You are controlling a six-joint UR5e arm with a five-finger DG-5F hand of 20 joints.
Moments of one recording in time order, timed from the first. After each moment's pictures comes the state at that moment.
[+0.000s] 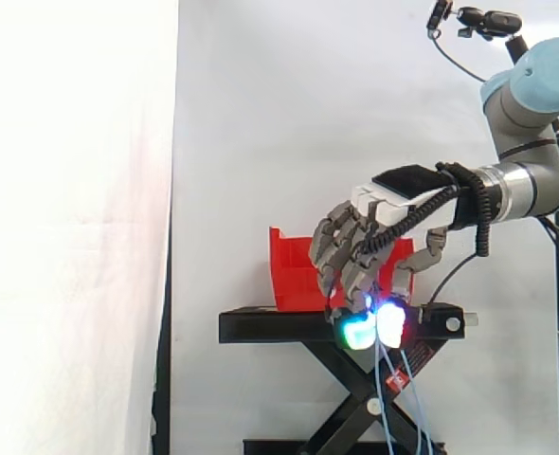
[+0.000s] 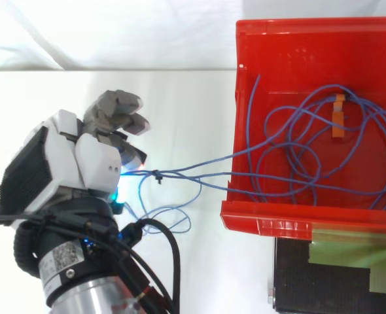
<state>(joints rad) -0.15 -2.25 -0.98 -3.28 -2.16 -2.15</state>
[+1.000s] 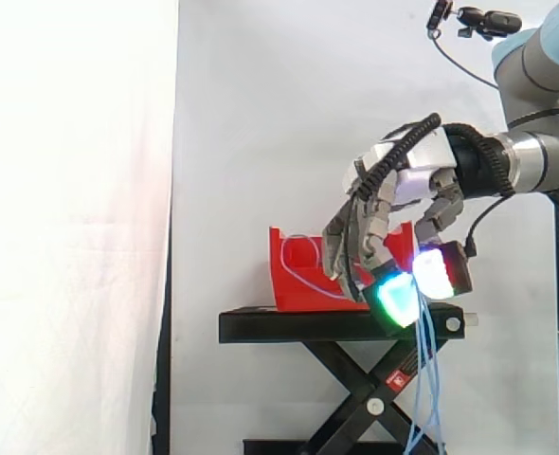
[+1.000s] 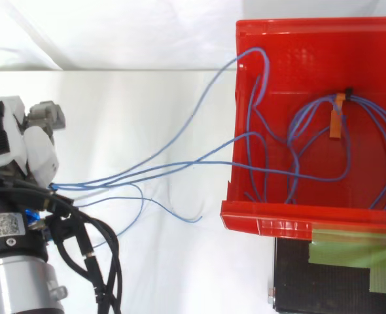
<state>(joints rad) -0.05 -2.21 -0.98 -3.26 -2.05 -1.38</state>
